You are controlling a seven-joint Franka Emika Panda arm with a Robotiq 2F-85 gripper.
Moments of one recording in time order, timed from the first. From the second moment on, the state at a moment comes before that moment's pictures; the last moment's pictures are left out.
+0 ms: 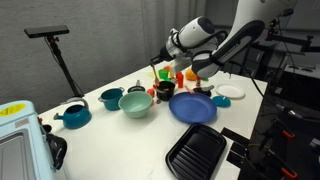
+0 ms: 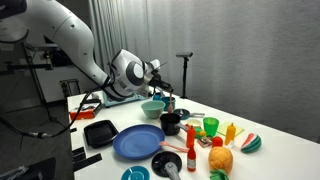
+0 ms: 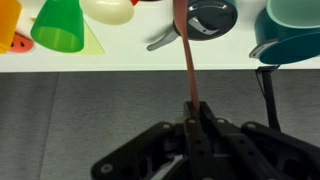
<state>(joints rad) 0.54 0.57 -0.55 -1.90 -0.53 3.39 0.78</state>
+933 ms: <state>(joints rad) 0.85 0.66 -0.84 -2.08 -0.27 3.54 0.66</state>
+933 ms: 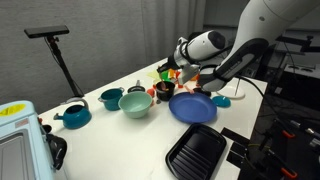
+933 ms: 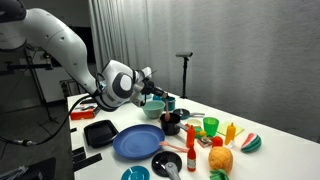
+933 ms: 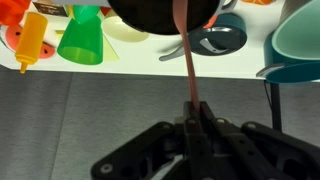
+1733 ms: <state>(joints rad) 0.87 0.76 -0.79 -2.08 0.18 3.55 0.22</state>
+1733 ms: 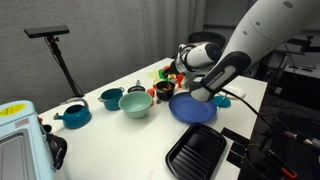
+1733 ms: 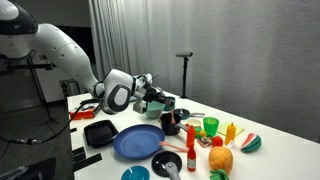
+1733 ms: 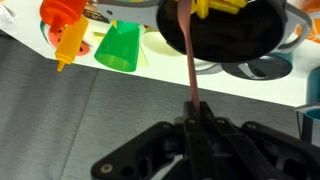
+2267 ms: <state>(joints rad) 0.87 0.81 -0.80 -2.00 0.21 3.54 0.20</state>
